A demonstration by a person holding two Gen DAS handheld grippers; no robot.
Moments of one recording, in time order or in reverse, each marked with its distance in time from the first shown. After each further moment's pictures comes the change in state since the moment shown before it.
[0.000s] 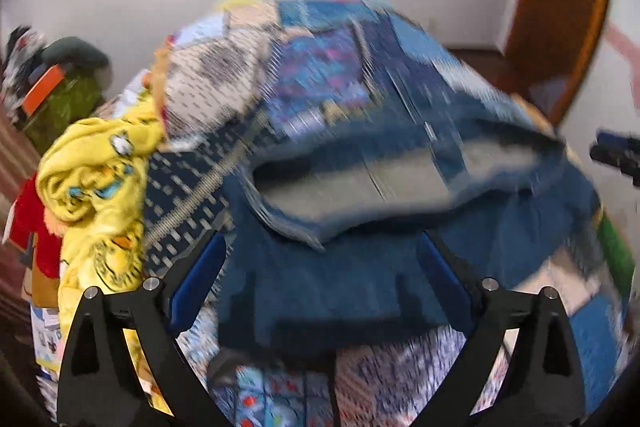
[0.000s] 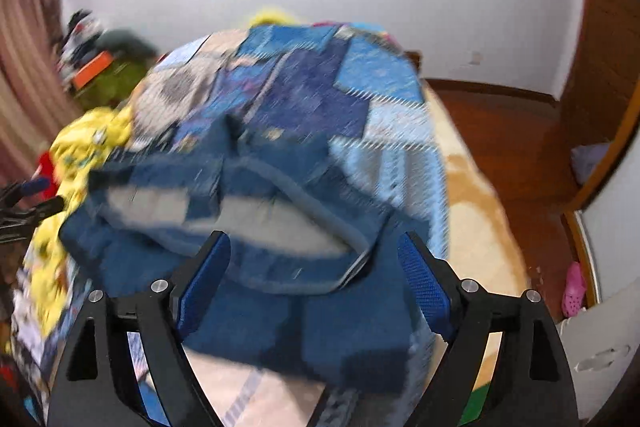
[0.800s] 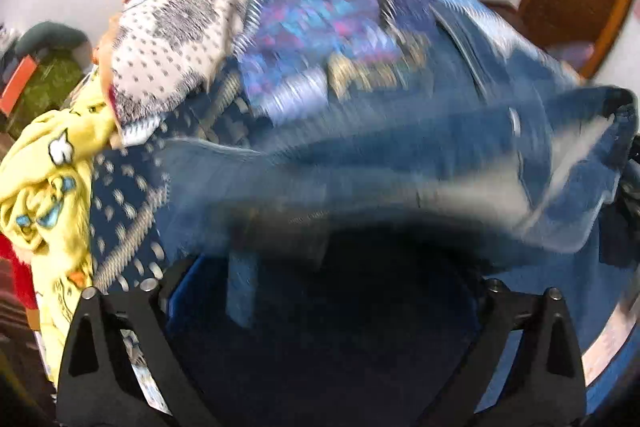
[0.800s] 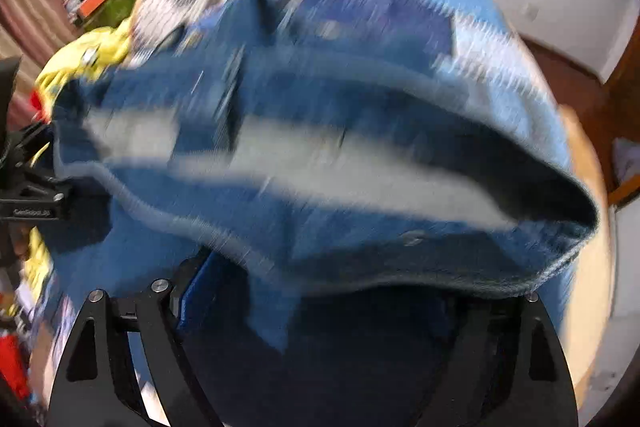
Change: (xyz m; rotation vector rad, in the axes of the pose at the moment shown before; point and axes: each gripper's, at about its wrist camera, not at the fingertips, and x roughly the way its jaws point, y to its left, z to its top) left arm 0.122 0.022 0.065 -0.032 0.149 -0.007; right arm 0.129 0.019 0.039 -0.031 0.181 -0.015
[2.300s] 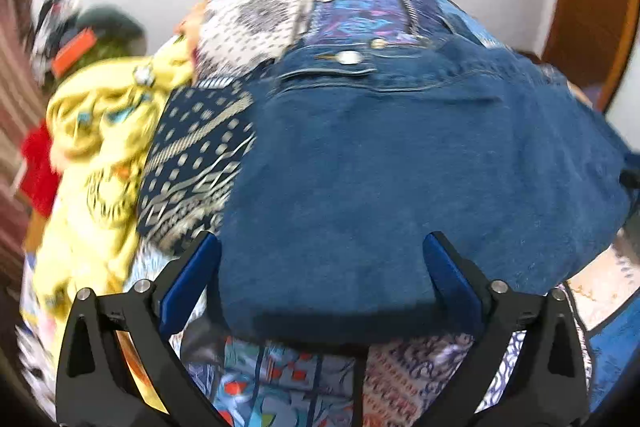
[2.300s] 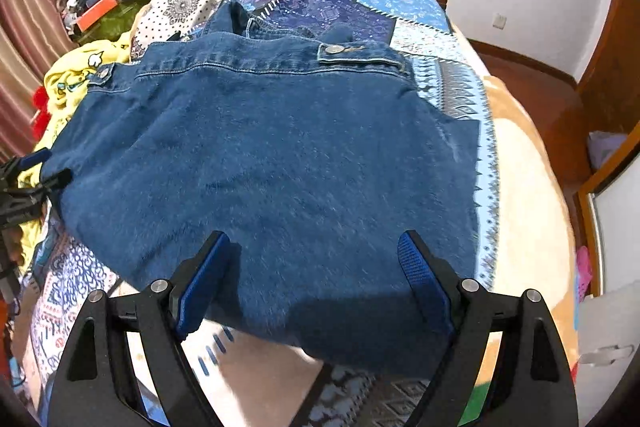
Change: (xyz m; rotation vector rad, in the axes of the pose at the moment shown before) left arm -0.060 0.008 -0.149 -0.151 -0.180 0.117; right arm -0.058 -0.027 -0.097 -0.031 -0.042 -0.003
